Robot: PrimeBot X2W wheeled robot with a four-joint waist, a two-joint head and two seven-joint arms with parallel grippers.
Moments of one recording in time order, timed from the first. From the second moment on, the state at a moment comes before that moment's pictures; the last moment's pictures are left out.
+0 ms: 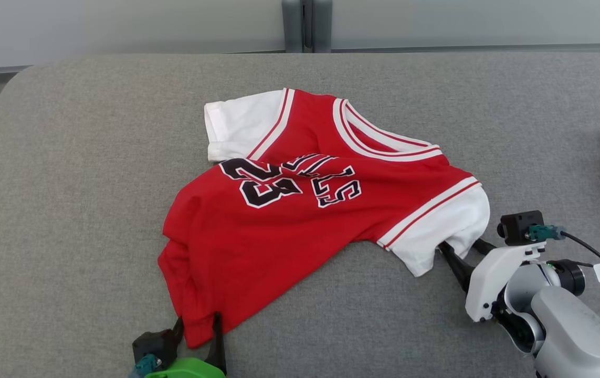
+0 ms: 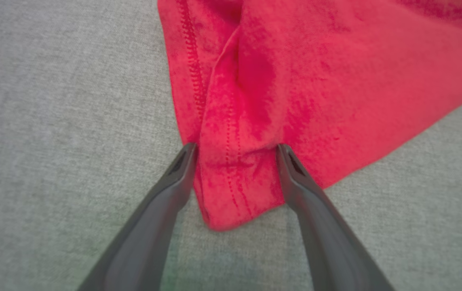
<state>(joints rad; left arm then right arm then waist) -0.05 0.05 -0.30 0.56 -0.41 0.11 -0.20 -0.38 -0.33 0.44 0.59 0.62 0.13 0.09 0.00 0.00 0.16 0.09</state>
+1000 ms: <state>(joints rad) 0.00 0.11 -0.29 0.16 -0.69 -0.02 -0.07 -0.29 -0.51 0.40 0.16 1.08 0.13 0.04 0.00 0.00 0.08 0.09</state>
